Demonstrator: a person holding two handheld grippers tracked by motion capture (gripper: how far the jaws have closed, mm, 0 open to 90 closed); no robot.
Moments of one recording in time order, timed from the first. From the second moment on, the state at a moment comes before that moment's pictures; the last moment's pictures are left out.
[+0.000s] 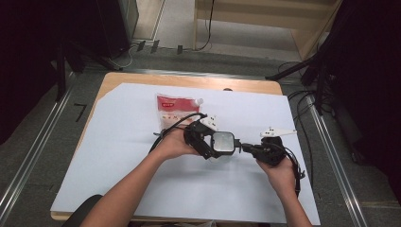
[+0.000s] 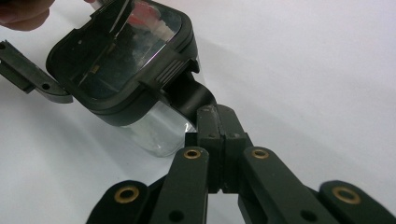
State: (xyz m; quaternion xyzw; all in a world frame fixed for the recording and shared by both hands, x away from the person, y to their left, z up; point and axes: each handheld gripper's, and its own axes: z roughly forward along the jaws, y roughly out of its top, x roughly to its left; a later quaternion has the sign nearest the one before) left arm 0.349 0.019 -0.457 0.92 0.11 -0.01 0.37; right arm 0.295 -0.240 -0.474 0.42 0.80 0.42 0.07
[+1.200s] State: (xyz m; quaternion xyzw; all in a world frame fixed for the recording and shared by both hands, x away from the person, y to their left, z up) left arm 0.345 0.014 -0.430 0.91 0.12 -0.01 0.39; right arm 0.293 -0.238 -0.475 0.42 0.80 0.42 0.06
